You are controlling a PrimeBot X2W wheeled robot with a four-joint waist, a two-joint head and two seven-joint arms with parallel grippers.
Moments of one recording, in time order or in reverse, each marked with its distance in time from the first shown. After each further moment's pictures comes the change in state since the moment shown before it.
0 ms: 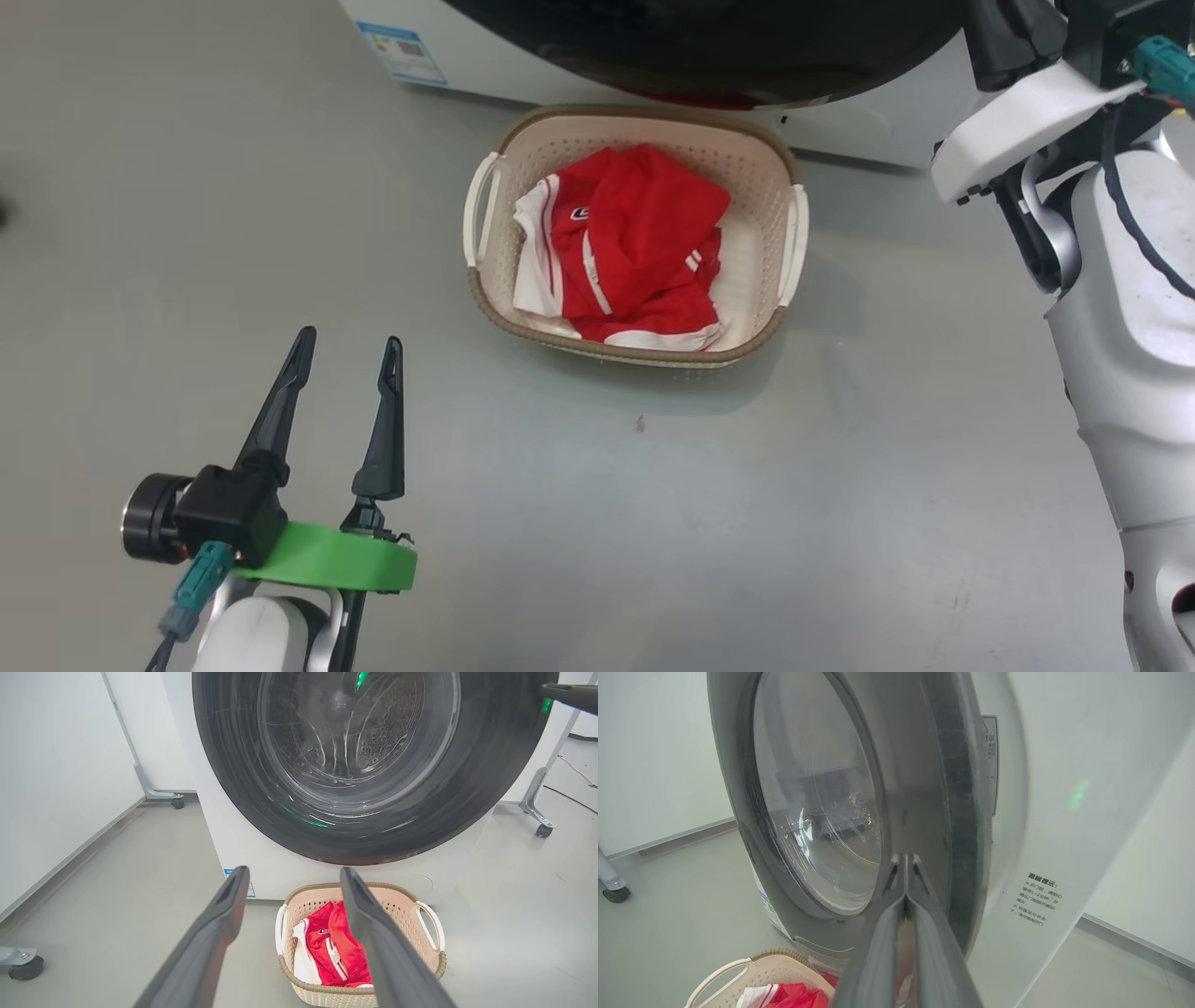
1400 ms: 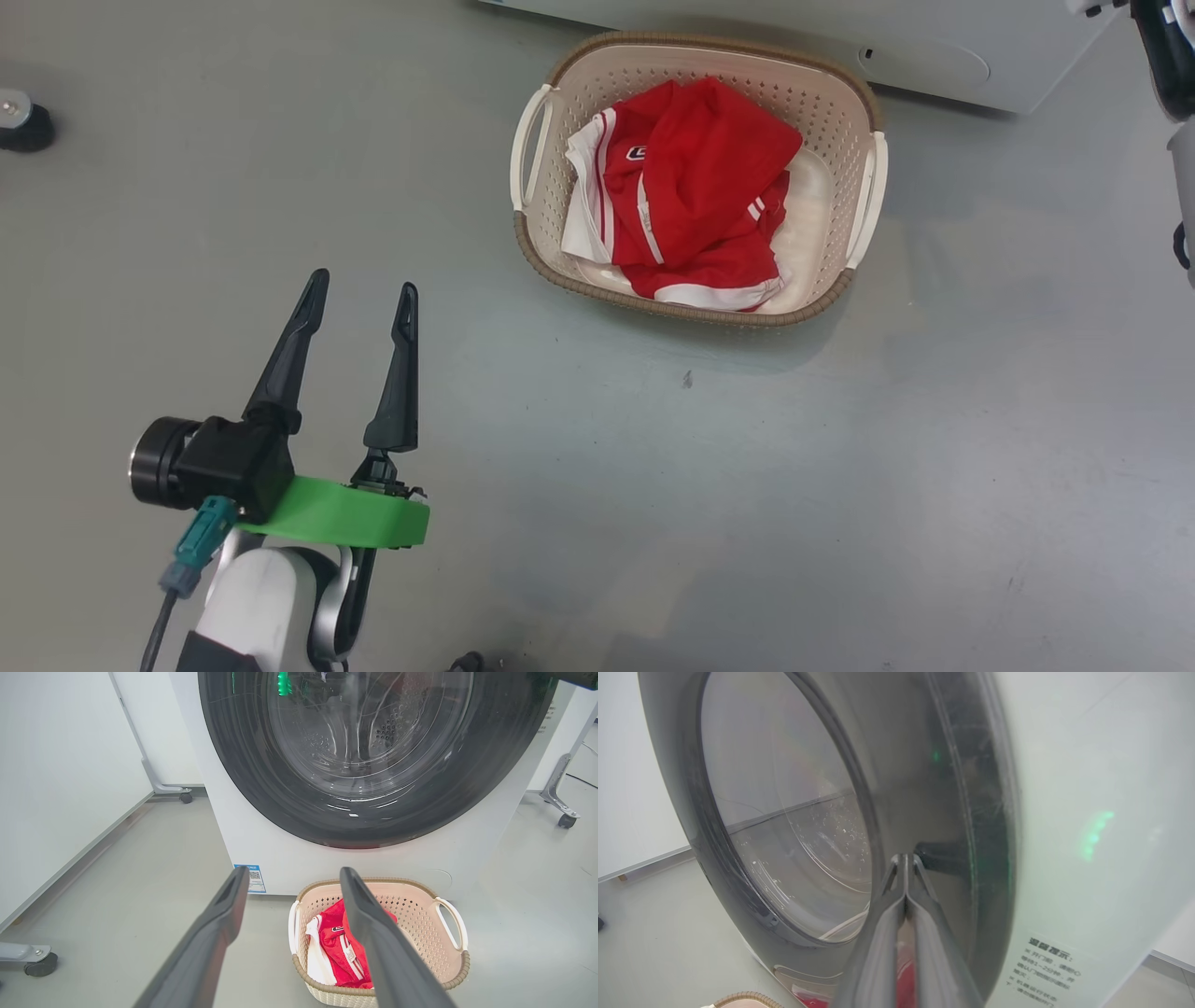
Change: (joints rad) left arm -0.092 -0.030 0.002 0.019 0.008 -0.038 -0.003; right arm -0.333 -0.064 -0.020 0.294 0.008 0.014 -0.067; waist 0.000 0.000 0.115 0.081
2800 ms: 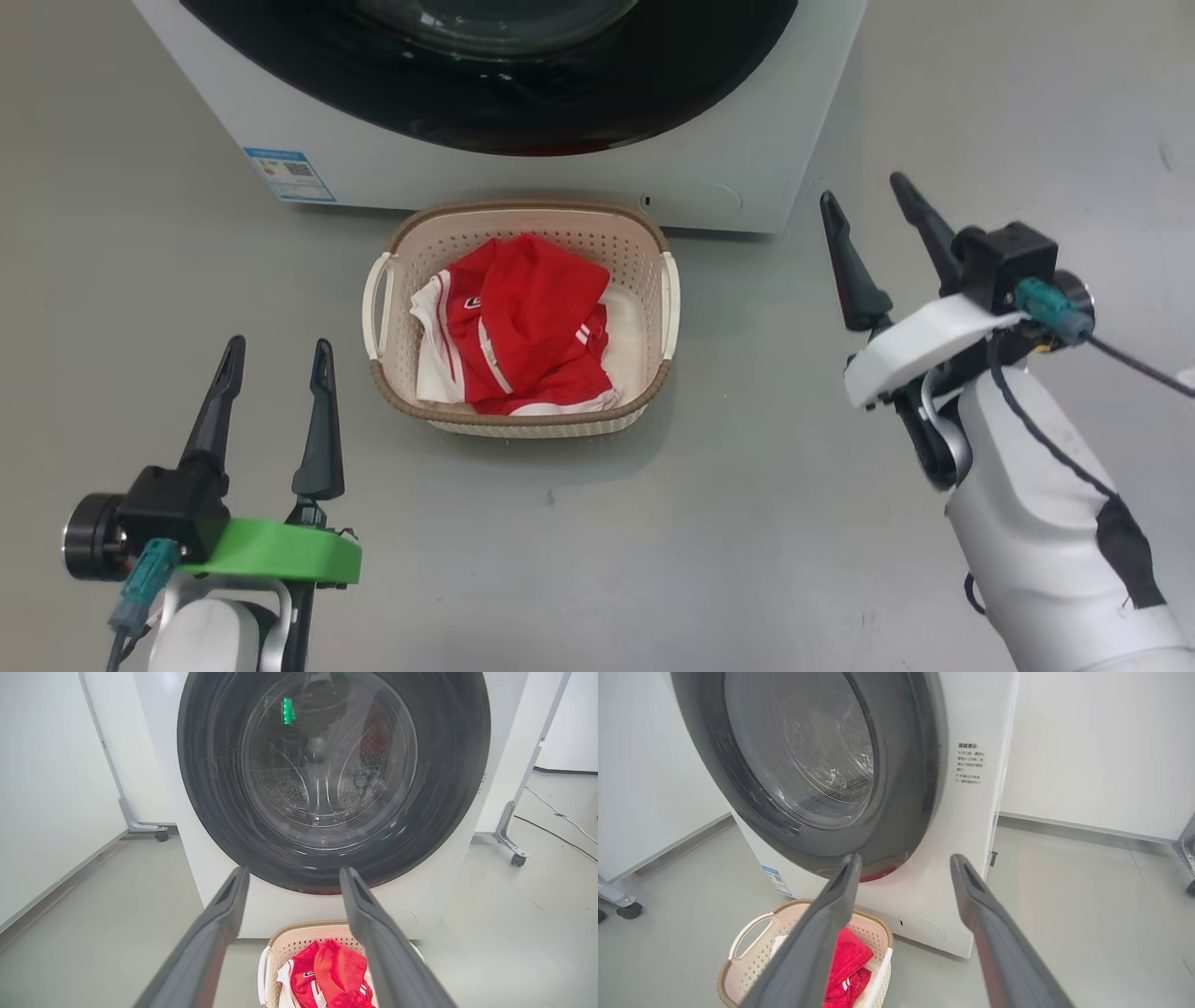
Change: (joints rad) left arm 0.078 0.011 0.130 0.057 0.031 0.000 0.000; right arm 0.588 0.184 0.002 -0.163 0.102 -0.009 -0.066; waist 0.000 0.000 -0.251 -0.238
